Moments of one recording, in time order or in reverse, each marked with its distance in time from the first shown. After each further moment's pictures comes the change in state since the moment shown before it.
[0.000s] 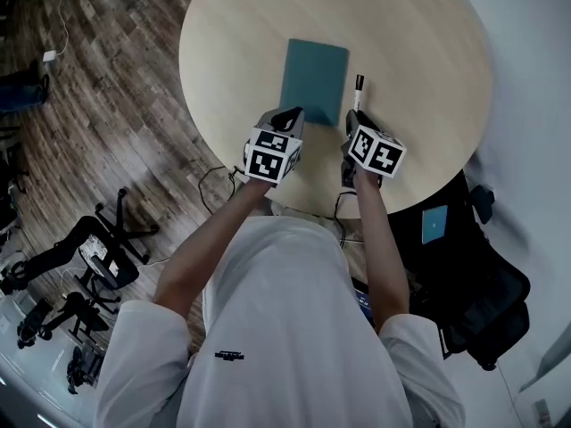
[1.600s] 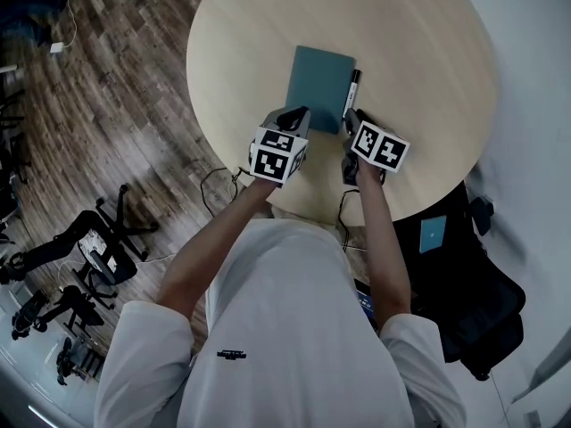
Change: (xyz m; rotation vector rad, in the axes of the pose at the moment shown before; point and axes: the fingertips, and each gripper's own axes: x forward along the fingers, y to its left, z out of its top) left arm 0.004 0.009 0.020 -0.028 -0.024 0.022; right arm 0.023 0.015 0.018 0.034 0.040 0.072
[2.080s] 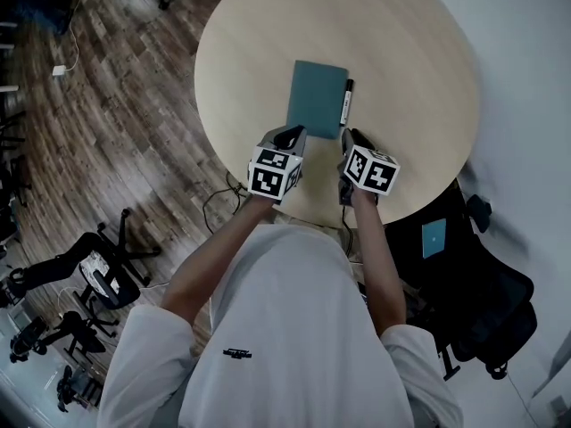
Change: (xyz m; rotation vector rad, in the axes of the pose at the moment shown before) left arm -0.067 -0.015 -0.004 0.014 -0.062 -0.039; right arm -0.066 0.045 -0.024 -0.093 -0.101 -0.038
